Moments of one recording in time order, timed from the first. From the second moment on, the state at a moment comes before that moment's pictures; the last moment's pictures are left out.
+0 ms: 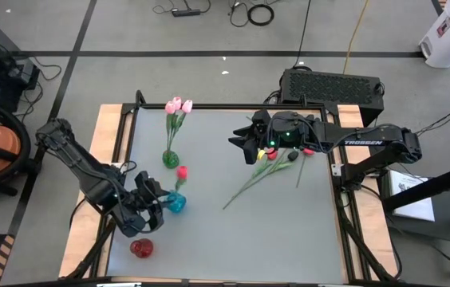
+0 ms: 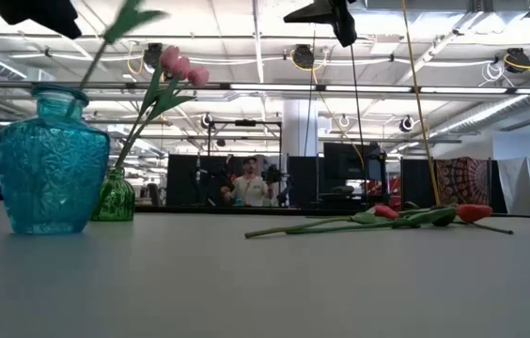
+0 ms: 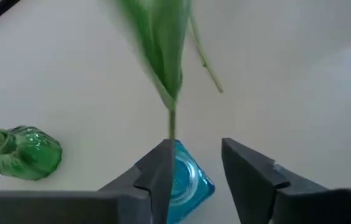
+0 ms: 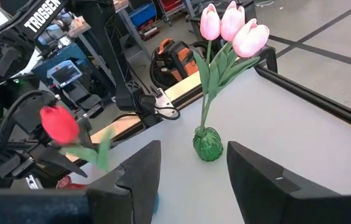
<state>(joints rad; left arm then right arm) -0.77 1.21 1.03 -0.96 -0.68 -1.07 -0.08 1.38 1.25 -0.18 0.13 0.53</state>
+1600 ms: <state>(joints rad) -0.33 0.98 1.59 -1.05 -0.88 -0.26 0.02 1.39 1.25 -0.59 0.19 1.21</state>
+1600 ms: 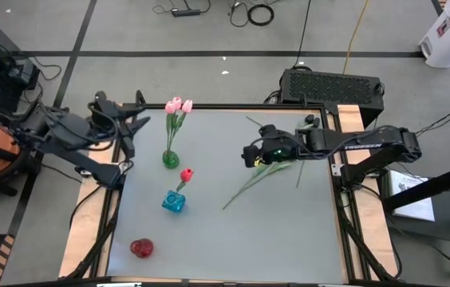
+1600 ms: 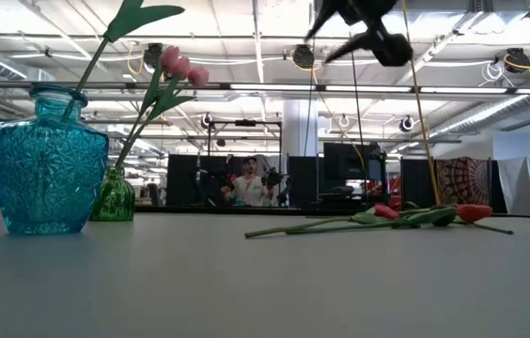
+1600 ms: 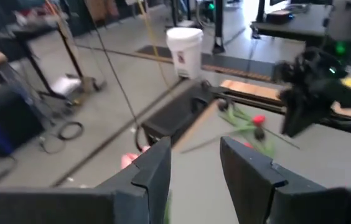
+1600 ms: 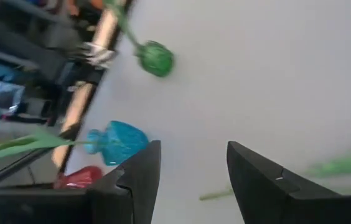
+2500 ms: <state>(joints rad) -0.14 0.98 1.60 -1.02 -0.93 0.04 0.01 1.75 1.25 -0.76 0.13 1.62</state>
